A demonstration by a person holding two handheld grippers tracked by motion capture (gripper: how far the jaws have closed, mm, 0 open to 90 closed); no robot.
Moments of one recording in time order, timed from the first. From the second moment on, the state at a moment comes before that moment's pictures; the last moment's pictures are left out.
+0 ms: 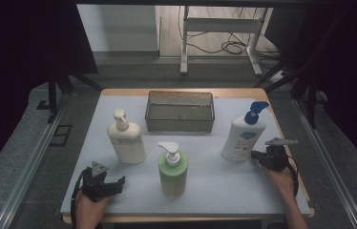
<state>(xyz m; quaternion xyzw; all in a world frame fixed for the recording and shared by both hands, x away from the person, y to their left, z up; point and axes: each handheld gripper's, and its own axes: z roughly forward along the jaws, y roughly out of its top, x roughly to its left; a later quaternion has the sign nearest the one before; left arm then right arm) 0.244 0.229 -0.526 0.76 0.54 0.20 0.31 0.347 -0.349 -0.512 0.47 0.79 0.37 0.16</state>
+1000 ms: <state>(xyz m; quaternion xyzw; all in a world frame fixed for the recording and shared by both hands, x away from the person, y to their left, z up) 0.244 0.229 -0.526 0.76 0.54 0.20 0.31 0.322 -0.319 -0.510 0.44 0.81 0.37 0.14</state>
